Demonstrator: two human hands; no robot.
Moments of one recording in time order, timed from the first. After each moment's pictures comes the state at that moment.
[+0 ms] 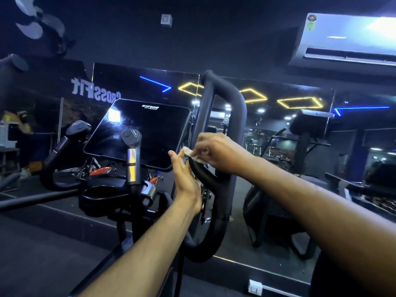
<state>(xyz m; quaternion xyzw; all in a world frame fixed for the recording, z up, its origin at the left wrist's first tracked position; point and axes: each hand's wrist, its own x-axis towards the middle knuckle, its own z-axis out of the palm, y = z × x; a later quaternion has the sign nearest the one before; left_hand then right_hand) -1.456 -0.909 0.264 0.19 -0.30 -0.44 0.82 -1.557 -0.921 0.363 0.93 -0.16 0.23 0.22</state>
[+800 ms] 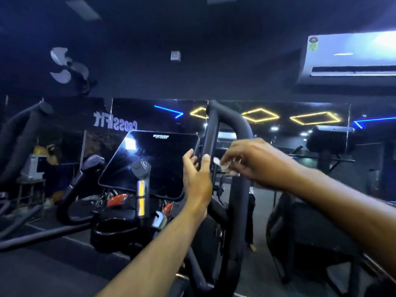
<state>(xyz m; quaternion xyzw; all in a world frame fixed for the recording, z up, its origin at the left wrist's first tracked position) -1.449 -0.909 0.323 0.37 -0.44 -0.20 0.79 -1.609 -0.877 0.418 0.91 -0.21 0.26 0.25</state>
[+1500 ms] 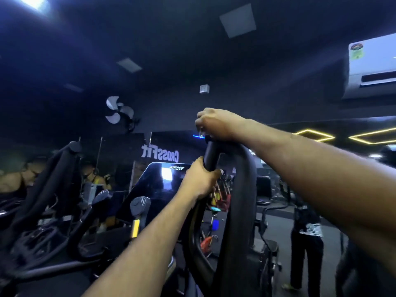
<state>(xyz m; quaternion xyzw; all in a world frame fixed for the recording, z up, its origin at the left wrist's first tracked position) -1.423 -0.992 0.420 0.54 -0.54 -0.03 0.65 -1.508 -1.027 0.587 0.86 -0.10 0.25 0.44</state>
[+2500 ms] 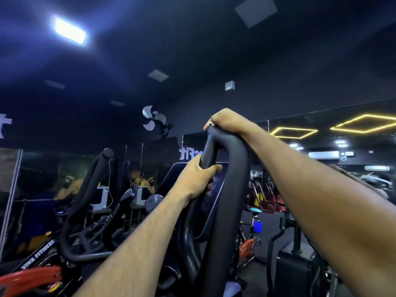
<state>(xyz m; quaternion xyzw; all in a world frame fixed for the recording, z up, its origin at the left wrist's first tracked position) -1.440 -0.975 0.415 0.53 -0.53 -0.03 0.66 -1.511 -1.086 0.573 0.91 -0.09 0.37 -0.18</state>
